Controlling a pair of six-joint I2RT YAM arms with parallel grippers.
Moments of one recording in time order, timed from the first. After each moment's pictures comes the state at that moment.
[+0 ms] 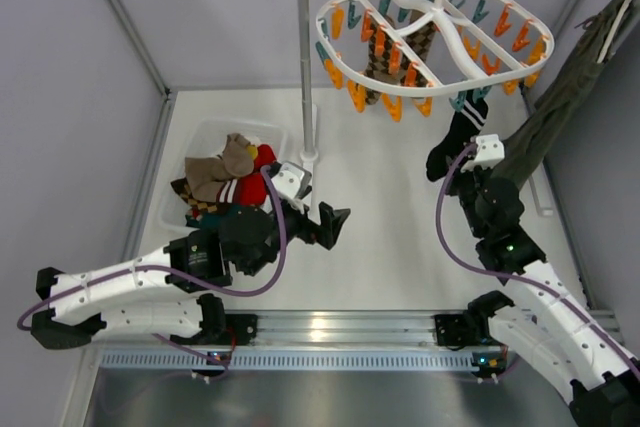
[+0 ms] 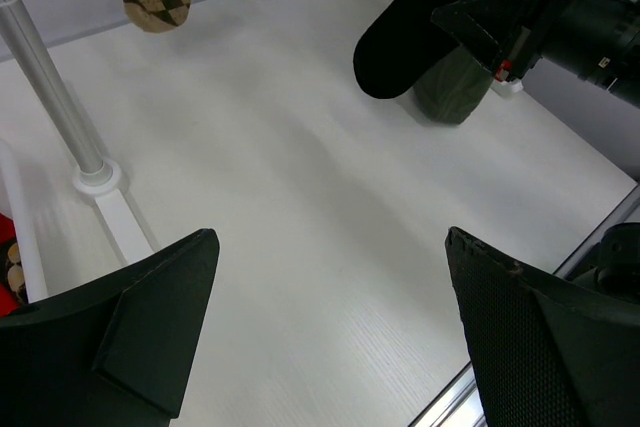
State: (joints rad) left arm -1.31 0.89 0.98 -0.24 -0.61 -0.26; right arm 0.42 0.70 0.57 0.09 0.29 -0.01
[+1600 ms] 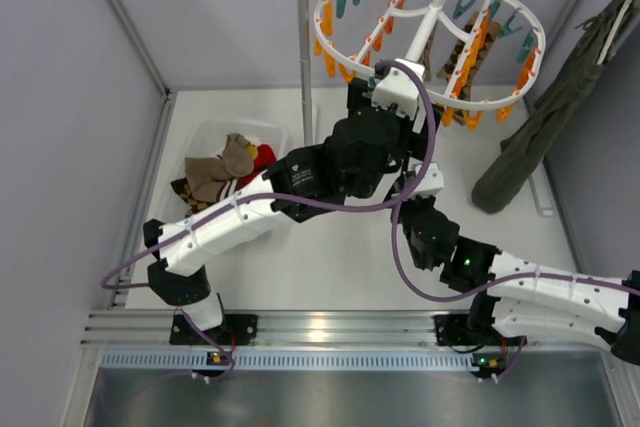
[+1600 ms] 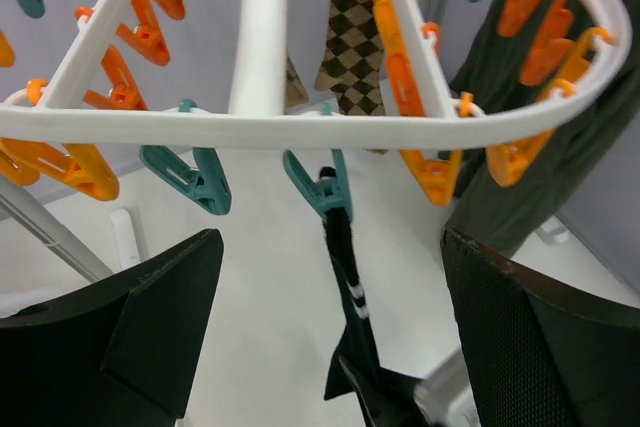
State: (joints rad) left arm -1.27 1.70 2.09 -0.49 -0.77 -0.10; right arm 1.14 0.90 0.61 0.19 0.97 0.11
